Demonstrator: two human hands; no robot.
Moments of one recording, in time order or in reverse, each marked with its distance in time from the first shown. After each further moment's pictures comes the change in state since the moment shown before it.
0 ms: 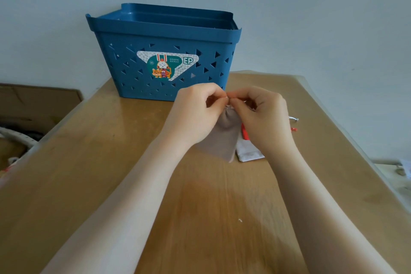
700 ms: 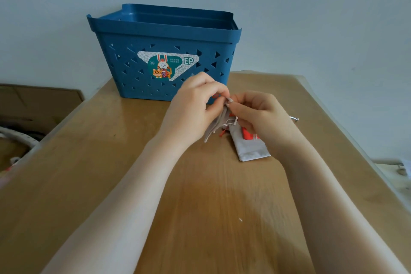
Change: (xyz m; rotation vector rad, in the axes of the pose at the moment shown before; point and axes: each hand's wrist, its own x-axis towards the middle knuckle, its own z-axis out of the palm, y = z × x) left_hand 0.004 -0.017 0.004 0.125 0.112 0.304; right_hand 0.001 -0.005 -0.013 0.383 -0.331 0.268
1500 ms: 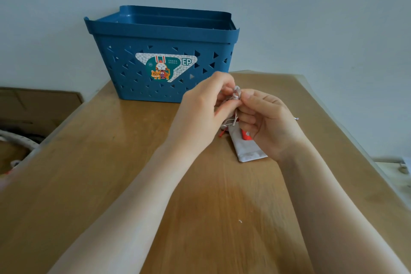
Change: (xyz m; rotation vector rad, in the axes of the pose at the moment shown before) left_hand -0.004 0.019 0.005 -0.189 0.070 0.051; right_hand 0.008 0.019 -0.010 0.560 -0.096 0.034
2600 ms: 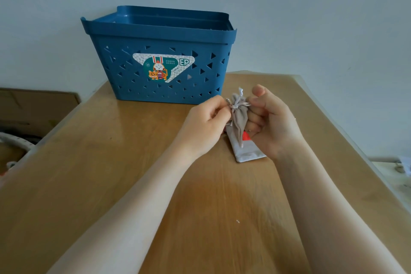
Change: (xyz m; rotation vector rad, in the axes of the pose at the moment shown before) left_hand -0.010 -0.008 0.013 -0.292 -0.254 -0.500; right_hand 0.003 0.004 -0.008 0.232 0.186 -0.004
